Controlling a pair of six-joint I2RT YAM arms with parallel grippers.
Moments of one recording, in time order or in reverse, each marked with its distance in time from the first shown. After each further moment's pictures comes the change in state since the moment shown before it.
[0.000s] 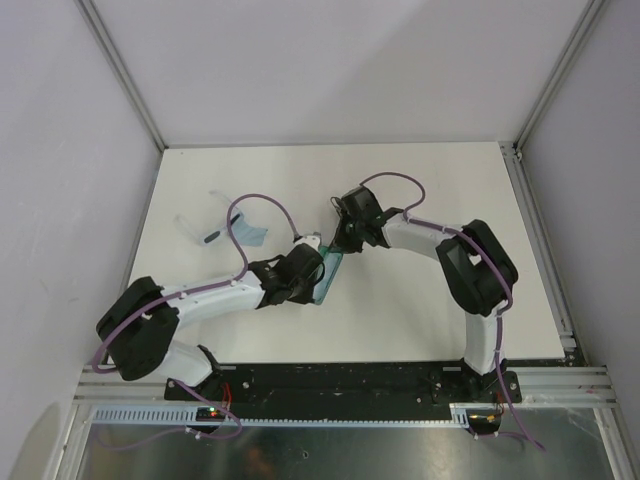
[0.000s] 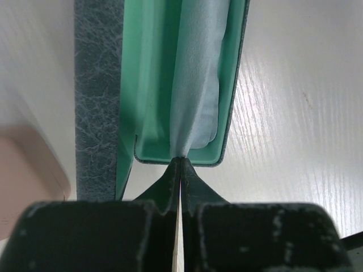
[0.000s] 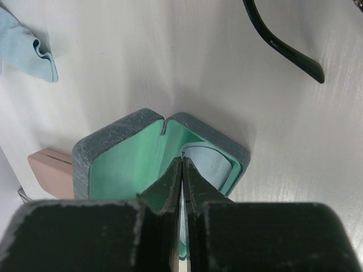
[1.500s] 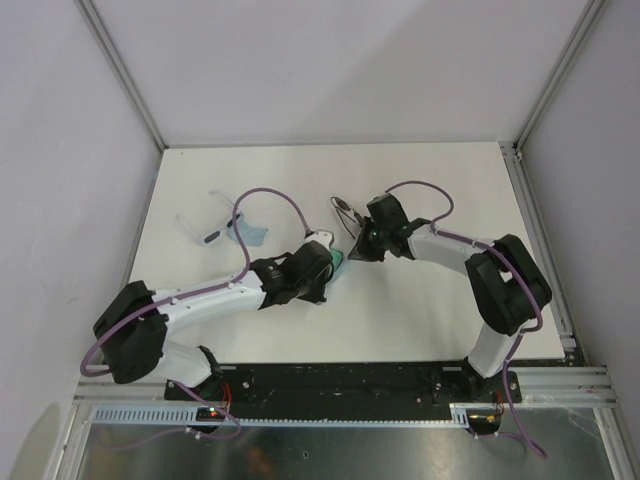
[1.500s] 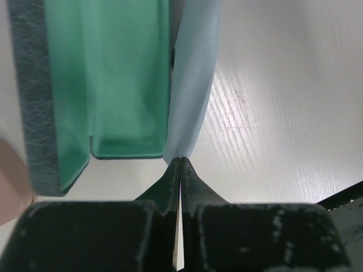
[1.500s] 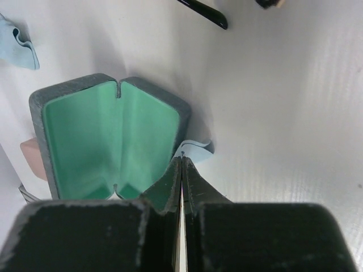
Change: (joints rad) left arm -0.088 -0.018 0.101 -0.051 0.008 -0.027; right arm -0.069 -0.208 -0.239 0.024 -0.007 -0.003
